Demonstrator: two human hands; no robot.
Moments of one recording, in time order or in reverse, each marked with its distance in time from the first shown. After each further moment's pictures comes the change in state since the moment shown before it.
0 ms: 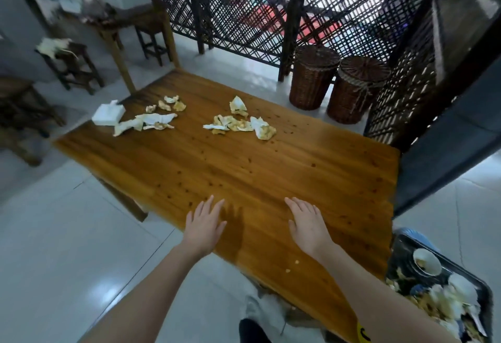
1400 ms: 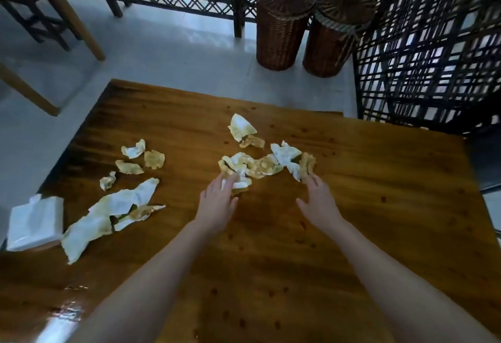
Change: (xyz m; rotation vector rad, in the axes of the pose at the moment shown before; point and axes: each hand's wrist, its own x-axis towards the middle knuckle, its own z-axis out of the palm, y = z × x) left_hand 0.408 -0.092 -0.106 0.020 -0.174 0.324; right_hand 0.355 -0.058 0.062 0.179 -0.016 0.596
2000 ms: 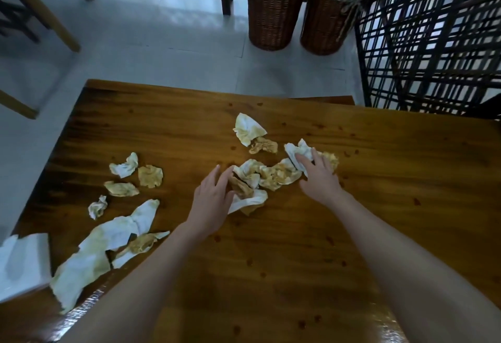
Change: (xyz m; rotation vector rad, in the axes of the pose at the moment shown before) left_hand 0.071 -0.062 -0.002 -0.066 0.029 0.119; right_hand 0.098 -0.035 0.018 -0.068 -0.214 0.103
